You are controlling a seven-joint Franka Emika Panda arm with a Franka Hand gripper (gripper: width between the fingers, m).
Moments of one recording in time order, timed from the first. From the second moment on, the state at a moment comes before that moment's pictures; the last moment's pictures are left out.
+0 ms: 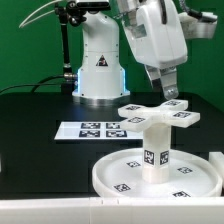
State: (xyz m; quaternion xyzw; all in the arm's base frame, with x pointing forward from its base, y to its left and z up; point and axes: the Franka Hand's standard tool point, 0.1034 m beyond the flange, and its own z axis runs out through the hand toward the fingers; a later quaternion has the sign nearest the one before) arm 0.580 0.051 0.140 -0.71 0.69 0.06 0.13
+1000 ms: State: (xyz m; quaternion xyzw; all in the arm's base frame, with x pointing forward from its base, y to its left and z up) arm 0.580 0.058 0.140 -0.93 0.33 0.03 0.13
